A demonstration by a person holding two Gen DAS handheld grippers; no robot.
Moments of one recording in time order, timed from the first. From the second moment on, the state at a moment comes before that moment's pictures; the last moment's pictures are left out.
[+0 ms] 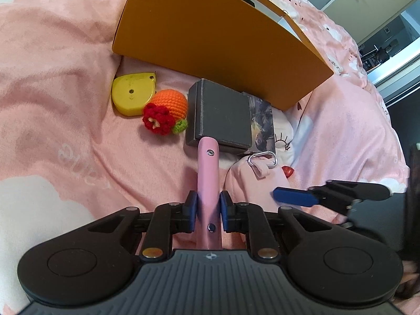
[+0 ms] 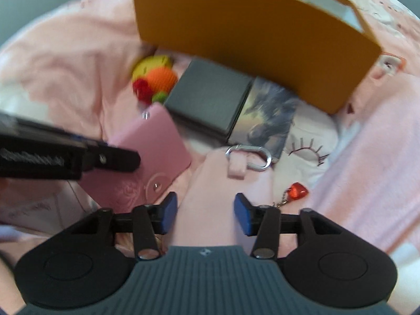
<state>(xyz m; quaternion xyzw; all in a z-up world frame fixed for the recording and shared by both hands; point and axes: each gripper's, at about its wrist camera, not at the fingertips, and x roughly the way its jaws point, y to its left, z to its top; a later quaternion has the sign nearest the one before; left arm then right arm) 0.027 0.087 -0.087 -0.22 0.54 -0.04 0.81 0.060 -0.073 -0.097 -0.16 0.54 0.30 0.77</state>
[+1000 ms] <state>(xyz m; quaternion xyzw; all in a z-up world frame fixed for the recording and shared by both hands) 0.025 0.088 -0.091 -0.23 0.54 -0.05 0.81 0.088 -0.162 -0.073 0.04 0.55 0.24 0.80</state>
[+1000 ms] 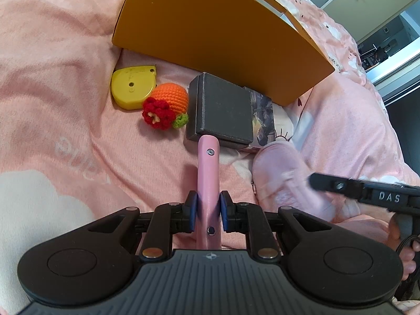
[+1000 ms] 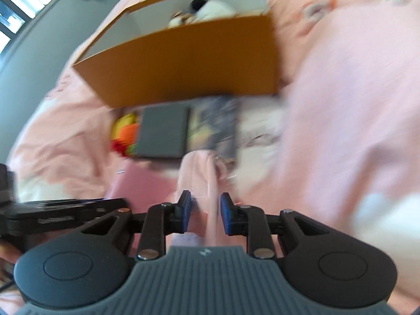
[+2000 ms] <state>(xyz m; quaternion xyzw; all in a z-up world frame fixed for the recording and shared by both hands) 0.022 0.085 -0.075 -0.22 0.52 -0.06 0.82 0.065 -0.139 -0.065 -0.13 0.48 0.24 0.83</state>
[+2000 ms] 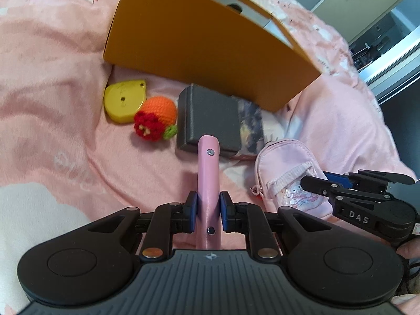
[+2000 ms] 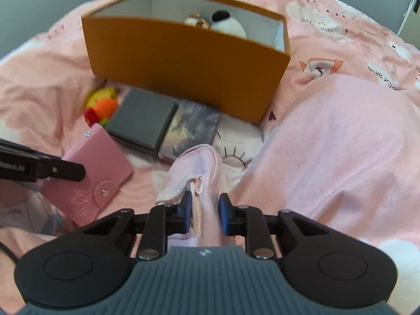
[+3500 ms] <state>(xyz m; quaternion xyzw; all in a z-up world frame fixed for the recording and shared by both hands) 0.239 0.119 -0.042 -0.40 0.48 -0.10 0.78 0.241 -0.165 0.016 0.08 0.33 0.23 0.91</state>
